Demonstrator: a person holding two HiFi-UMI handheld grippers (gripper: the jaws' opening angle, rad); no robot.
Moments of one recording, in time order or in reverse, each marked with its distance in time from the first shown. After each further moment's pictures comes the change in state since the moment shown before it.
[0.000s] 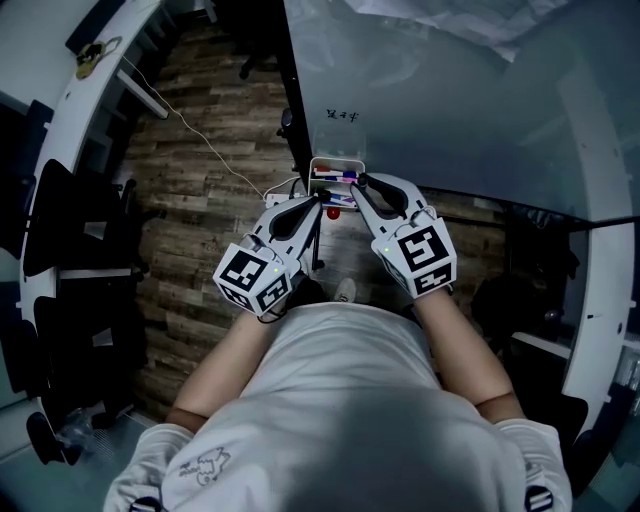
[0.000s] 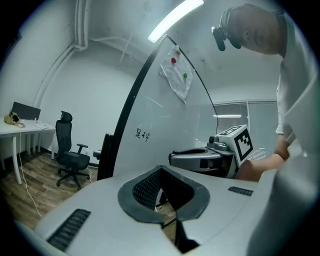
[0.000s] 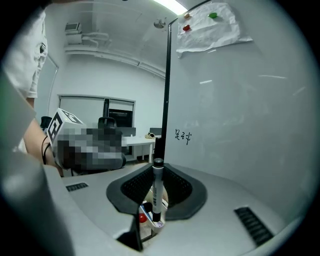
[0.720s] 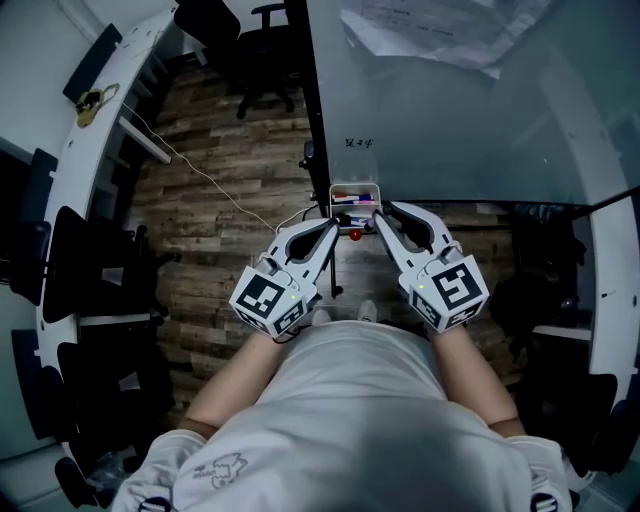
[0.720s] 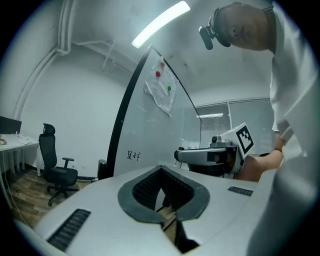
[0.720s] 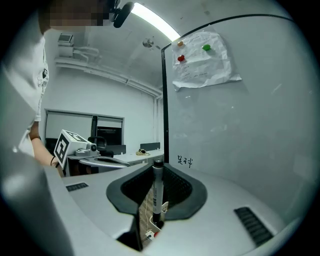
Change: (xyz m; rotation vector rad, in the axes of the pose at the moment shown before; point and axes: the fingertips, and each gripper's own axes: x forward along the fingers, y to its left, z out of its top) left arm -0.030 -0.011 0.050 0.122 -0.040 -0.156; right arm -0.041 0.029 0.054 0.119 -0.173 -0.130
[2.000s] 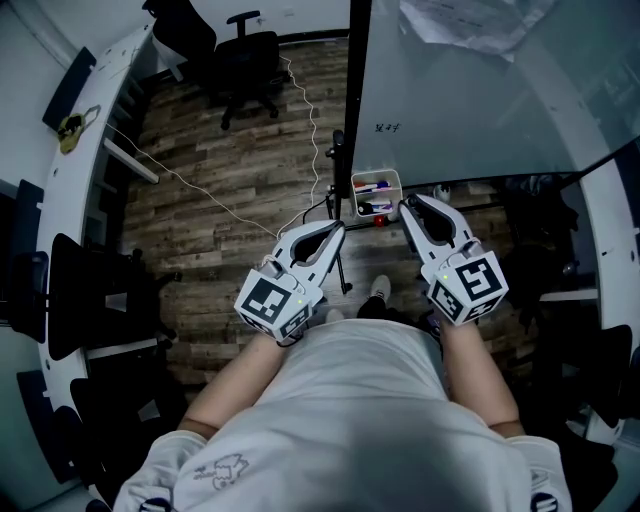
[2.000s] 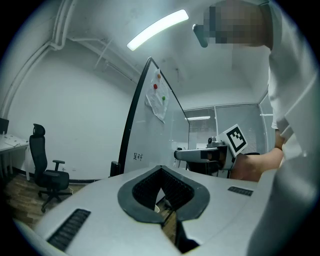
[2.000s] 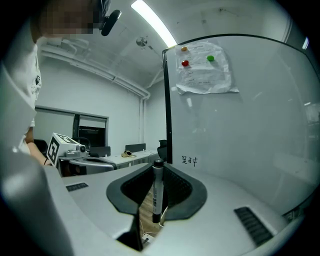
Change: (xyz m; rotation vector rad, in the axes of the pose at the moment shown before) left arm -0.071 0.026 0.006 0.031 -0.009 -0.149; right arm 0.007 0.043 0.004 0.049 -0.020 -0.215
